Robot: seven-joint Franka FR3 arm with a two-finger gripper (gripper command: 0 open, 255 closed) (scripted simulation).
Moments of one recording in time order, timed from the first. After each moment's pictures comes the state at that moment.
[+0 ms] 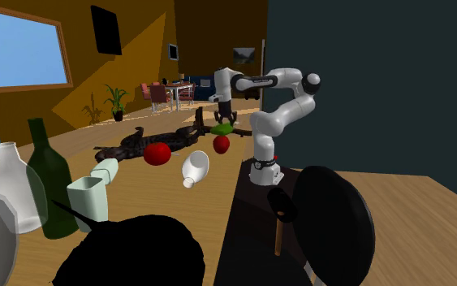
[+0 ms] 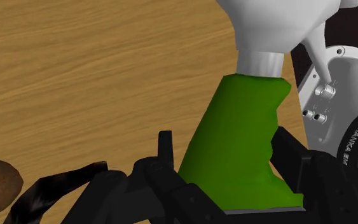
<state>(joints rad) -0.55 -1.23 -0.67 -2.78 -0.75 1.53 -1.08</state>
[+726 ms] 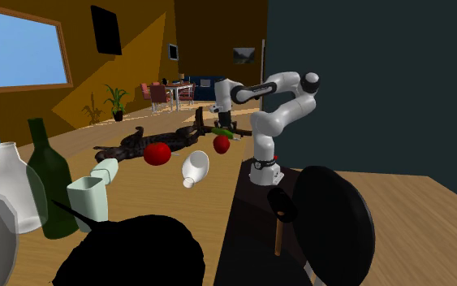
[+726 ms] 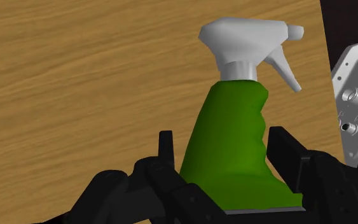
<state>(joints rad) -0.58 -1.21 -0.80 -2.89 -0.88 1.65 -1.05</state>
